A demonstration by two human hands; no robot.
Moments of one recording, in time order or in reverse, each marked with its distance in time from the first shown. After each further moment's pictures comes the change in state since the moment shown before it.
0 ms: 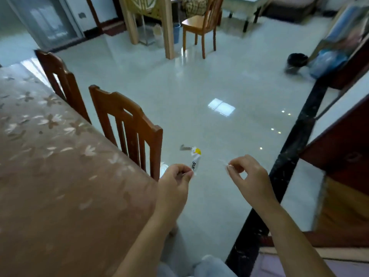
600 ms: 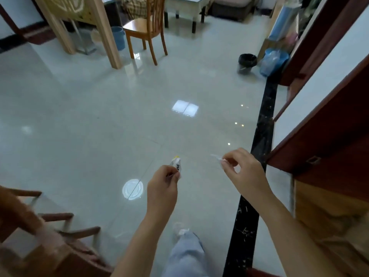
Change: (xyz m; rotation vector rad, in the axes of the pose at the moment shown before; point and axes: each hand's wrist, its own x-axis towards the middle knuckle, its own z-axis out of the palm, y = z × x) left_hand 0.243 0.019 0.184 0.014 -0.168 0.022; right_hand 0.228 0.139 -0.052 -0.148 0.095 0.121
